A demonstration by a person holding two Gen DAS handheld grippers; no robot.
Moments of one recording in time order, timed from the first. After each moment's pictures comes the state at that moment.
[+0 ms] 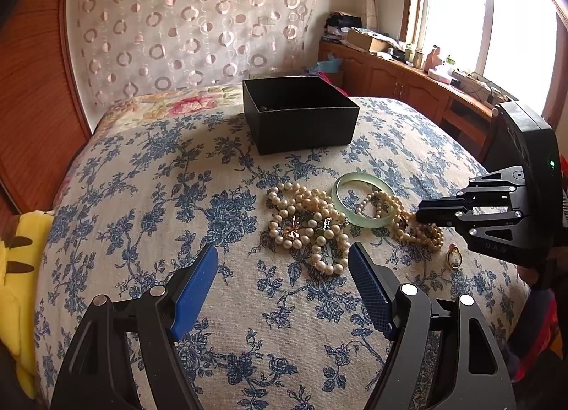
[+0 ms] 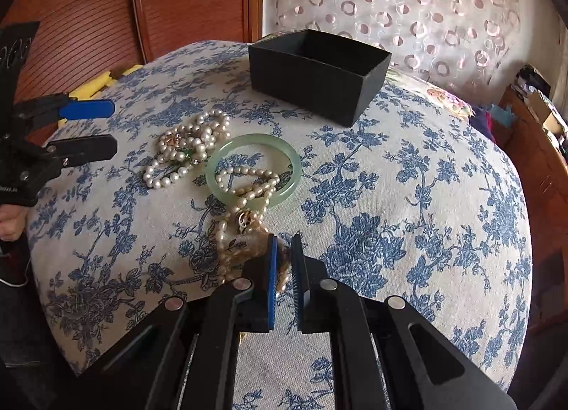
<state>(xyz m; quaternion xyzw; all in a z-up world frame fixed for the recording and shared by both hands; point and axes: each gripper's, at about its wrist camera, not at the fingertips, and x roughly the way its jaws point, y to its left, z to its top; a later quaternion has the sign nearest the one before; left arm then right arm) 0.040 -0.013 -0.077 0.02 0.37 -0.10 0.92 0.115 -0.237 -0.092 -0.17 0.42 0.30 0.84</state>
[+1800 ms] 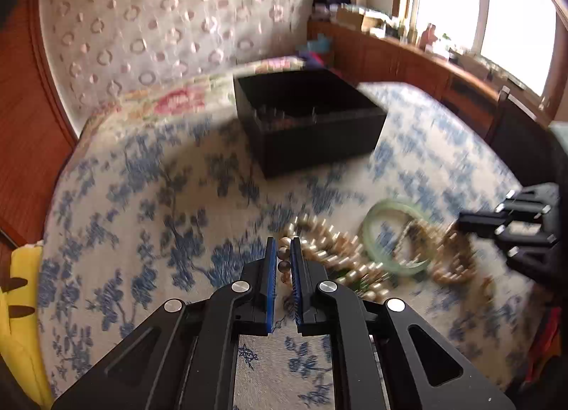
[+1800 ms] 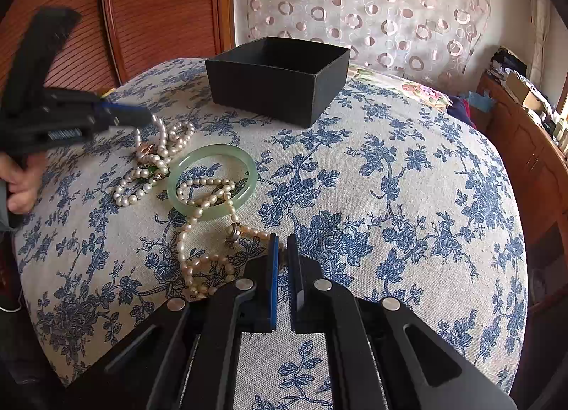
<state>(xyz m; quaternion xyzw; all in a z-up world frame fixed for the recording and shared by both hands) 0.113 -0.013 -0.074 0.05 0.40 -0.13 0.91 0.125 -0.256 -0.098 -0.13 0.41 0.26 0.86</state>
